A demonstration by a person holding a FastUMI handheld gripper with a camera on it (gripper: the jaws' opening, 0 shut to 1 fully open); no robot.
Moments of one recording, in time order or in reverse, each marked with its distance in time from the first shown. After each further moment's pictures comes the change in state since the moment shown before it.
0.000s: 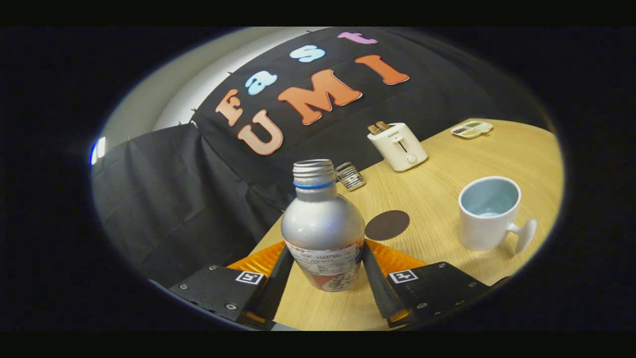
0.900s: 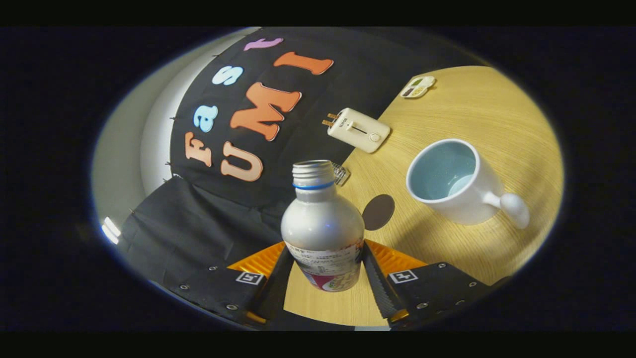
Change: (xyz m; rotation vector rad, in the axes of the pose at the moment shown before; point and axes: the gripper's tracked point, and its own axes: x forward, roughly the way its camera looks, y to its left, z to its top) arm -0.020 -0.032 0.017 0.454 0.048 0.049
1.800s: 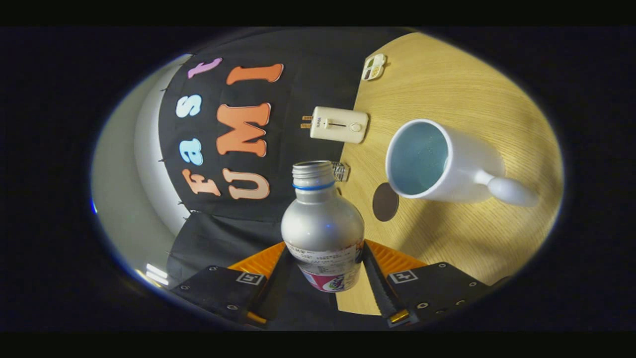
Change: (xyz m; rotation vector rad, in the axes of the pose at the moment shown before) arm -0.001 -0.002 0.012 0.318 0.054 0.065
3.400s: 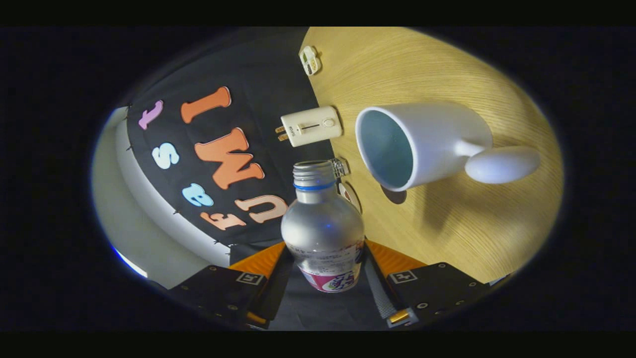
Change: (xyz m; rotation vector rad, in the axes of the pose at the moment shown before) arm -0.008 0.020 0.016 0.411 0.059 0.083
